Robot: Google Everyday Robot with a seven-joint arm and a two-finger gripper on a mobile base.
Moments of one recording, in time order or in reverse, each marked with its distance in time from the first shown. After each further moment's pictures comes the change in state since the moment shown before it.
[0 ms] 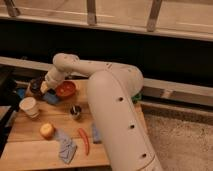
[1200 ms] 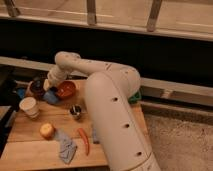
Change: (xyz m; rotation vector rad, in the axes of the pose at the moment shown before) arm -0.017 -0.019 0.002 0.019 -0.011 0.000
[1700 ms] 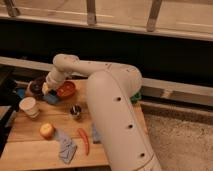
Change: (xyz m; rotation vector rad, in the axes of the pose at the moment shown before) arm 0.023 0.009 0.000 -0.006 0.039 0.004
